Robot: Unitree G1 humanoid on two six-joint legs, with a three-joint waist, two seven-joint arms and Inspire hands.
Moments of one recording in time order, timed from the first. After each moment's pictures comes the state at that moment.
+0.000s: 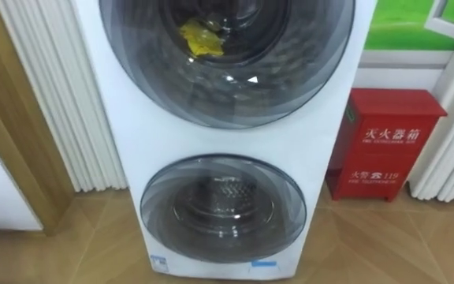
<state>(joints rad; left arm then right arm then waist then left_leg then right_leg) 0.23 0.15 0.10 1.10 0.27 0.16 0.16 -0.08 -0.23 -0.04 0.79 0.36 0.09 -0.14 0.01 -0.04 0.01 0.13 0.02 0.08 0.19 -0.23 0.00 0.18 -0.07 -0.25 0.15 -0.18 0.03</state>
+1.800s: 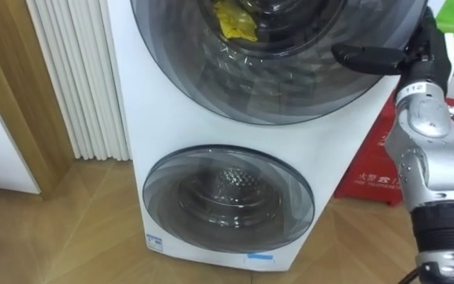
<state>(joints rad) 0.24 0.22 0.14 0.97 0.33 0.24 0.12 -0.71 -0.52 -0.09 0.43 0.38 0.20 -0.32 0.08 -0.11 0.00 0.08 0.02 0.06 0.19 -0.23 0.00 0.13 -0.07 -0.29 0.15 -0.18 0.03</state>
